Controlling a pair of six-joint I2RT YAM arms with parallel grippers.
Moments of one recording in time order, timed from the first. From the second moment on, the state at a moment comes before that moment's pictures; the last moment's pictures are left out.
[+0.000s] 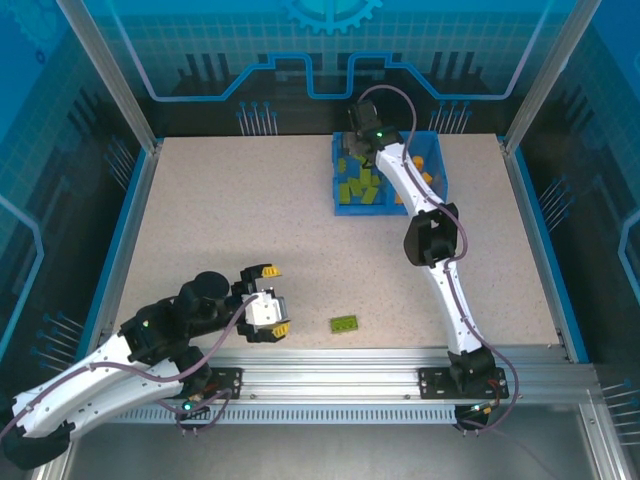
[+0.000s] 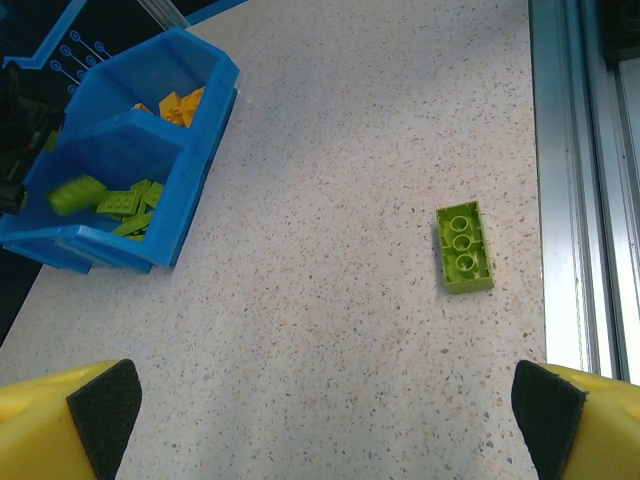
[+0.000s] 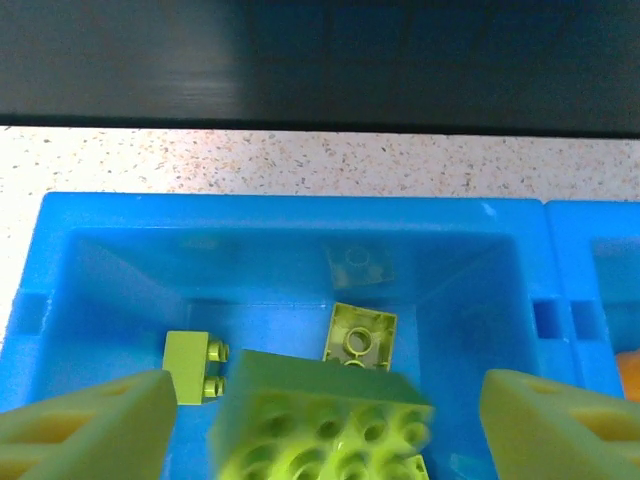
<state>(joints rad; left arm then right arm) -0.89 0.53 0.64 -0.61 0.08 0.60 0.37 2.64 2.71 -0.86 0.29 0.24</state>
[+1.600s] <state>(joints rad) -0.86 0.59 0.60 -0.72 0.20 0.76 1.06 1.64 0.97 -0.72 -0.03 0.70</state>
